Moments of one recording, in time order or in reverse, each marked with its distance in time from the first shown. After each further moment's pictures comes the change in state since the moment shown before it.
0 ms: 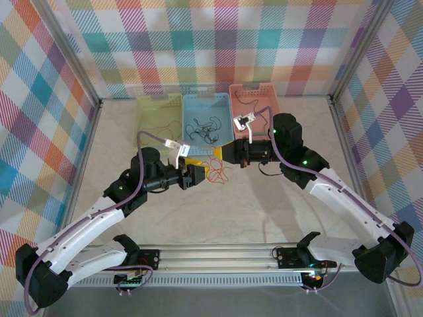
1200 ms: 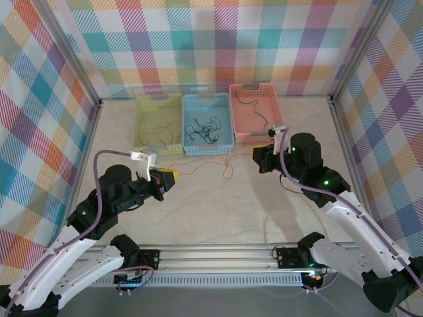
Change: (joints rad) left arm -0.005 -0.322 0.059 -0.402 -0.262 -0.053; right arm -0.118 -0.247 -0.208 -0.231 0.600 -0.330
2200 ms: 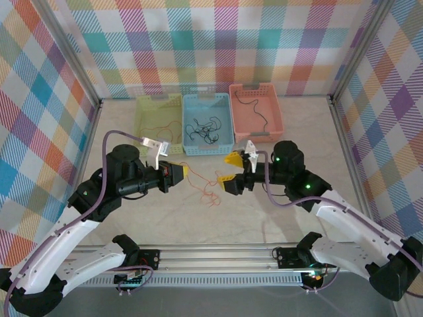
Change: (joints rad) left arm -0.002 0.205 0.237 -0.135 0.179 -0.008; right arm 0.205 0.073 -0.080 0.323 -0.401 -0.239
